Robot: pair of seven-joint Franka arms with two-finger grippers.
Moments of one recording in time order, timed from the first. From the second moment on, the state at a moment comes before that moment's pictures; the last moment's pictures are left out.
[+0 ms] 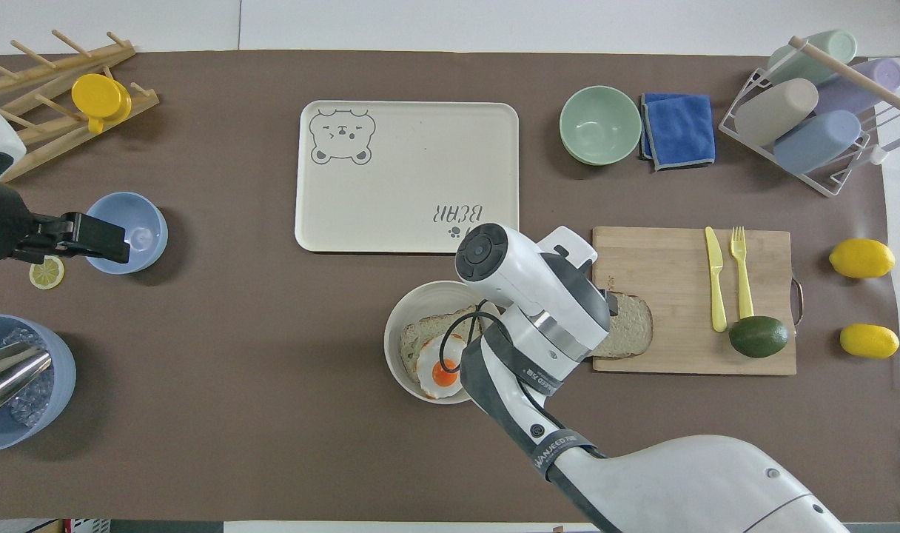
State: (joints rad) left arm -0.10 -0.05 -0.03 -1.64 -0.03 1.53 -0.05; right arm 0.55 0.37 0.00 -1.91 -0.35 1.79 0.74
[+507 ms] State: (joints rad) left arm -0.10 -0.05 -0.03 -1.64 -0.03 1.53 -0.05; right arm 0.55 0.36 0.00 -1.94 -0.35 1.79 0.72
